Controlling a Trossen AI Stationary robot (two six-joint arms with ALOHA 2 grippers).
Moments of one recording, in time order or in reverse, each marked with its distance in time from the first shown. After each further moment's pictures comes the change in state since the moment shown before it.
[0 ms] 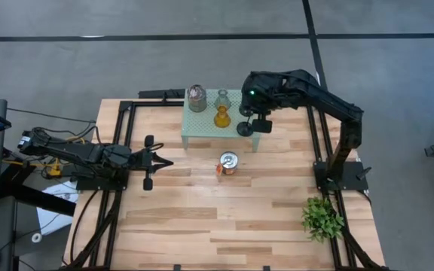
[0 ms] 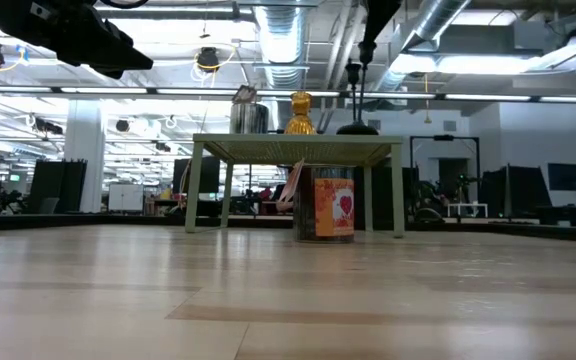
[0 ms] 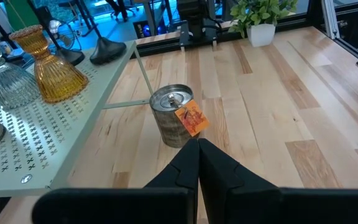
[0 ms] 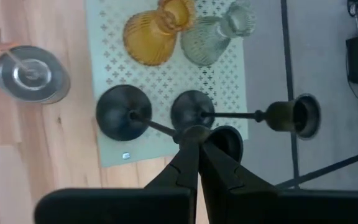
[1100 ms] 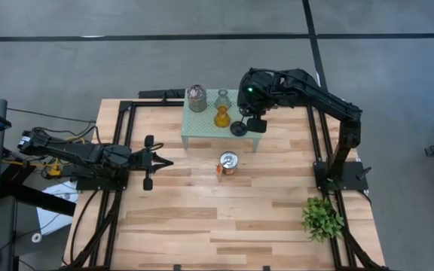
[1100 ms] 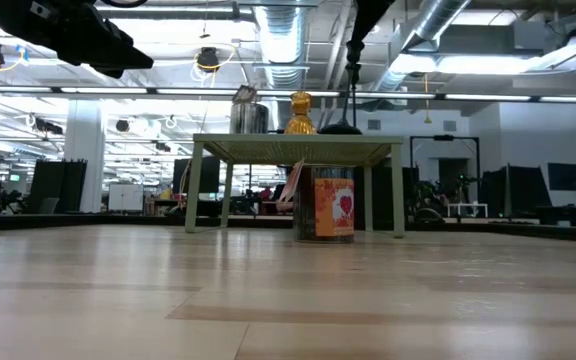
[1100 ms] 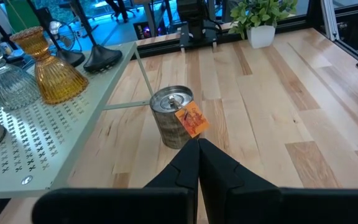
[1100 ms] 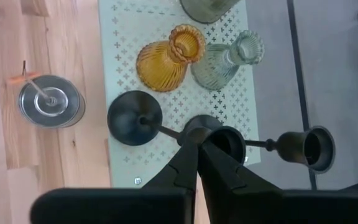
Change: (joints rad) left arm 0.000 0.000 0.000 0.005 0.000 0.000; right arm -0.011 0.007 -0.002 0.082 -0.074 -0.003
